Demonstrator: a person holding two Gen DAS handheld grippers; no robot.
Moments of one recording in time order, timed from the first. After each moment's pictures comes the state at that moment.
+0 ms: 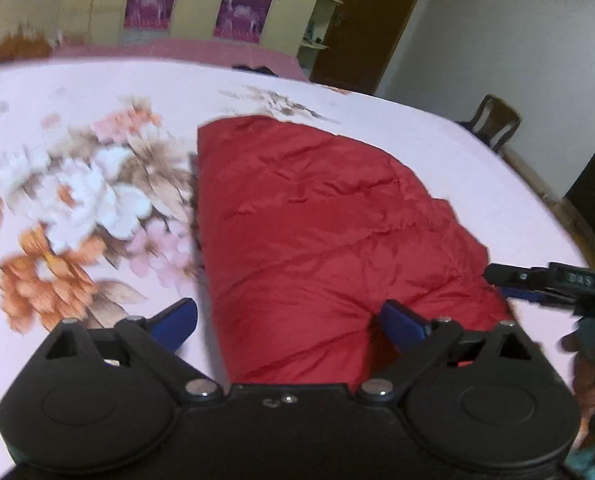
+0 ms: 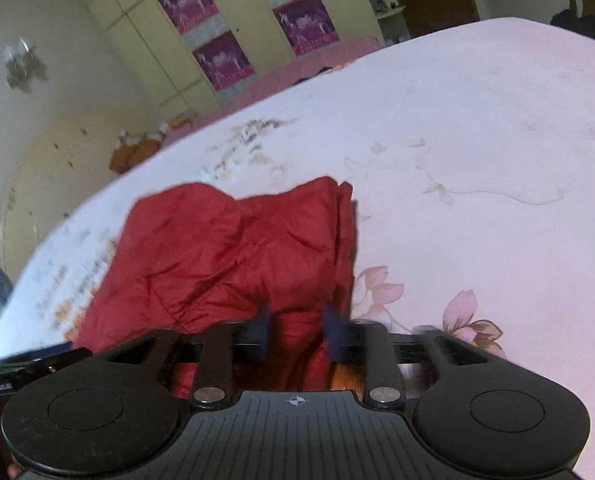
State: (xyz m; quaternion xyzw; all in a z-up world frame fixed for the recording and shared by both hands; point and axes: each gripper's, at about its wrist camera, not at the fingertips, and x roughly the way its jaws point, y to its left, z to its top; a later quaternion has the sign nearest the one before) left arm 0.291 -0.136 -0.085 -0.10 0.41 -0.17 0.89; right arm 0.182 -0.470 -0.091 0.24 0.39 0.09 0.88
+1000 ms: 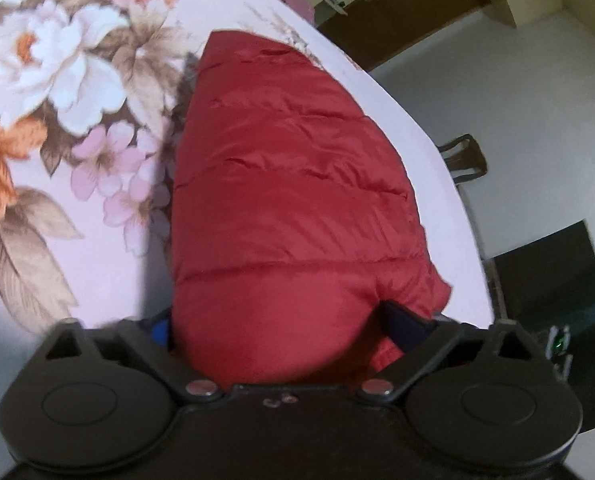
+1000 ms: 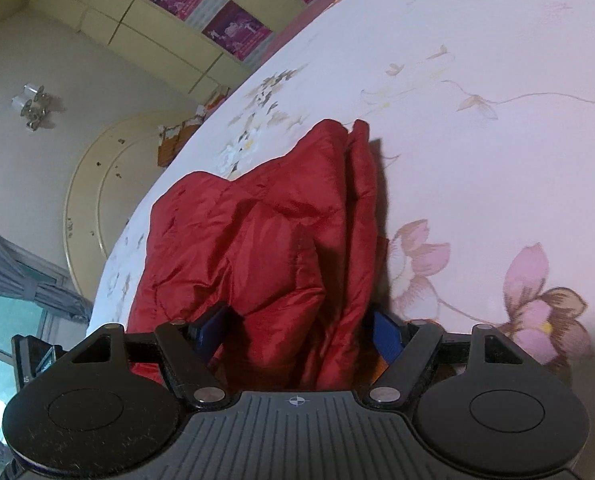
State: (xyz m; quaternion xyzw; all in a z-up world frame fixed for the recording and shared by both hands) left arm 0.338 -0.118 -0.126 -0.29 0.49 -0.21 0.80; right arm 0.221 -0.481 -0.131 0.37 0.45 0.18 0.79
